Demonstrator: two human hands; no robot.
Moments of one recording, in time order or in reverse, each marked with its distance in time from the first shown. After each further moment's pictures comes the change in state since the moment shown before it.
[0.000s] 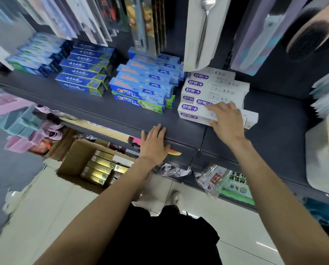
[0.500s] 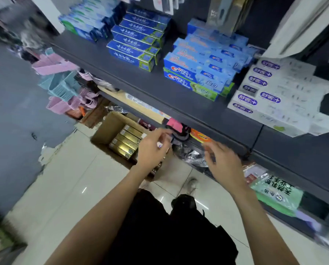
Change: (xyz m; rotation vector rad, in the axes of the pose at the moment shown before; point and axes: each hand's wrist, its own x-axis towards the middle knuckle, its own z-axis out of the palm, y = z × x) left_hand -0.086 -0.111 -0.002 -0.624 0.472 -0.077; right_hand -0.096 -0.136 0.052 0.355 -0.136 -0.197
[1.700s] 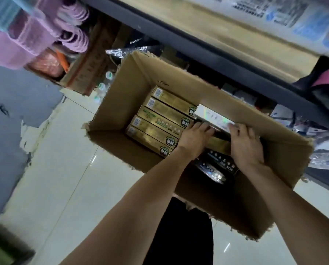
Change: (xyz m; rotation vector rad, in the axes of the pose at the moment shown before) left_hand 0.057 -0.472 0.179 0.641 -0.827 0.217; right_hand 0.159 0.053 0.517 -0.607 -0.411 0.250
